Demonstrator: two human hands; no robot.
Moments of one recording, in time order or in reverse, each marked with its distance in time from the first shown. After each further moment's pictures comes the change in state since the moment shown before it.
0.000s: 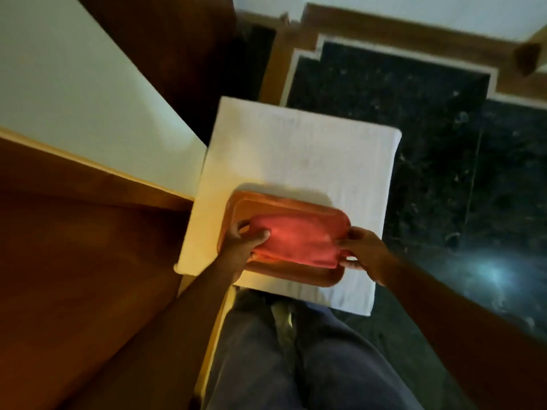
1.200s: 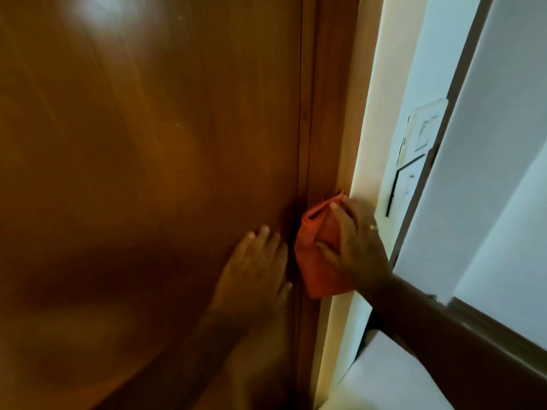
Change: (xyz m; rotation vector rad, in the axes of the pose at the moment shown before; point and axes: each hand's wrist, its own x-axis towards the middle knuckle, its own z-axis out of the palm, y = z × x) left_hand -0.413 0.246 -0.289 1.594 1.168 0.930; right_hand -0.361 -0.351 0.390 -0.861 0.356 -2.128
